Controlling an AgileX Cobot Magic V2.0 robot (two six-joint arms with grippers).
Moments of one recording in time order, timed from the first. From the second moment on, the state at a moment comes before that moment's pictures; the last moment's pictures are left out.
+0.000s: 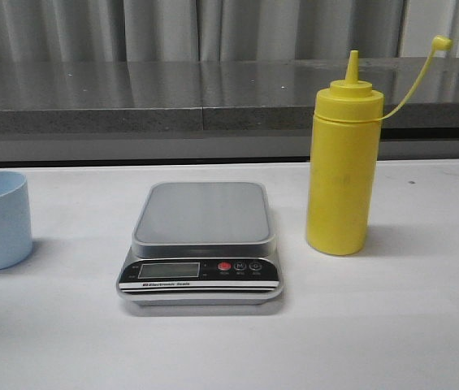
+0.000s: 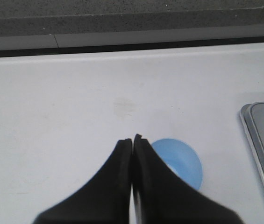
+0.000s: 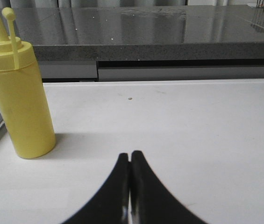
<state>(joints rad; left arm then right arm) 0.03 1.17 -0.96 -0.18 0.56 0.16 0.02 -0.01 0.03 -0.07 0.16 0.12</state>
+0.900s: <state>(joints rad) 0.01 1.50 -1.02 -0.19 0.63 0.16 0.02 -0.01 0.03 -0.07 0.16 0.12</state>
